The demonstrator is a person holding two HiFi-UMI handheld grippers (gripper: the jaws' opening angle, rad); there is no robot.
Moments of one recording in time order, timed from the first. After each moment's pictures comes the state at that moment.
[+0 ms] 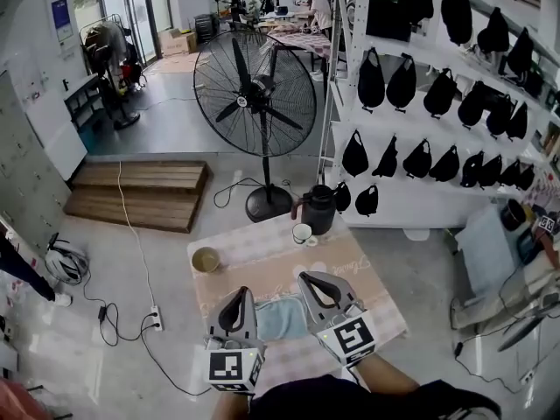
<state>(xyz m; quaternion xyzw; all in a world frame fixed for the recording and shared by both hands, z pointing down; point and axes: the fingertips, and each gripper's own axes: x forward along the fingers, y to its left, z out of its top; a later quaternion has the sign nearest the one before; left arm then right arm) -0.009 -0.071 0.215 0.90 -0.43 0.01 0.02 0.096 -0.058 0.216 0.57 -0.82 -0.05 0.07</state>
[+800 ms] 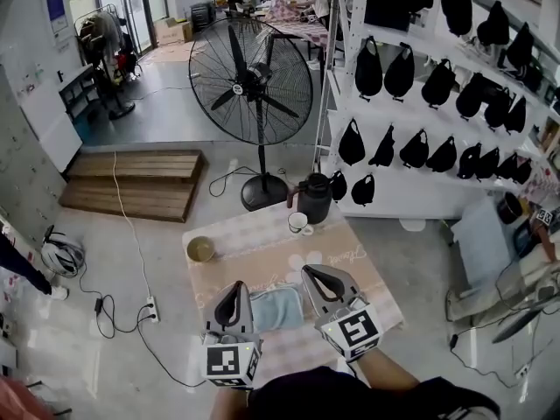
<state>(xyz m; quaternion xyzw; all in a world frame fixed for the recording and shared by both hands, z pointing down) -0.014 -0.068 0.227 0.90 -0.44 0.01 0.03 0.106 -0.050 0.225 0.57 -0.81 -0.03 0.08</state>
